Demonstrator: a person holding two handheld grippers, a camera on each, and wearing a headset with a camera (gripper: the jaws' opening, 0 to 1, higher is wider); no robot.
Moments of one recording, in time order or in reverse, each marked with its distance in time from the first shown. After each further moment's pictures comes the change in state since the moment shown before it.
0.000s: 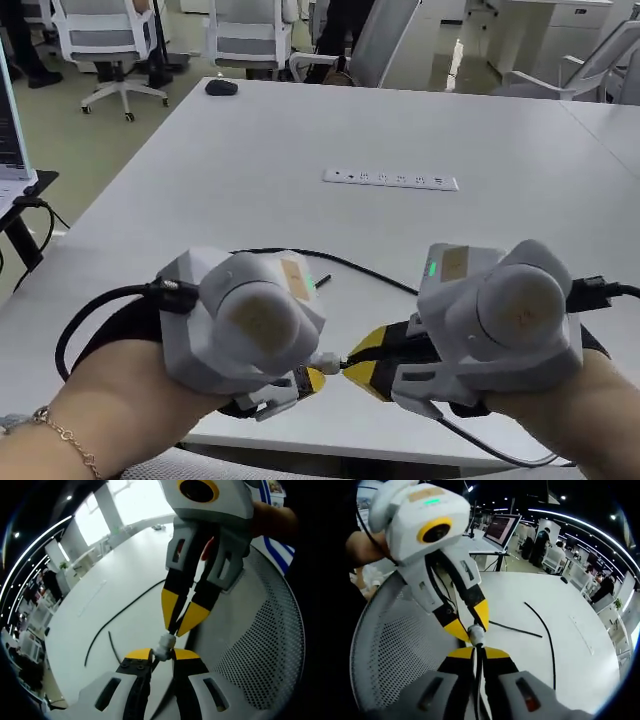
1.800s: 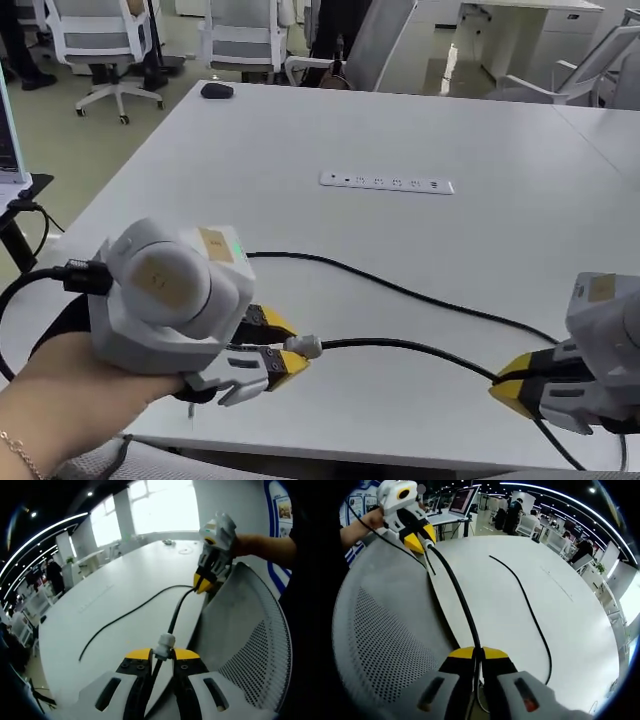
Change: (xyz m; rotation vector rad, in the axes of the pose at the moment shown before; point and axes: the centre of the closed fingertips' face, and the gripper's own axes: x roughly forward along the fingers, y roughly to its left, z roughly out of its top) left arm -0.022 0.016 0.000 -0.157 -0.133 -0.015; right arm -0.069 -0.052 -0.129 0.203 0.229 -0.156
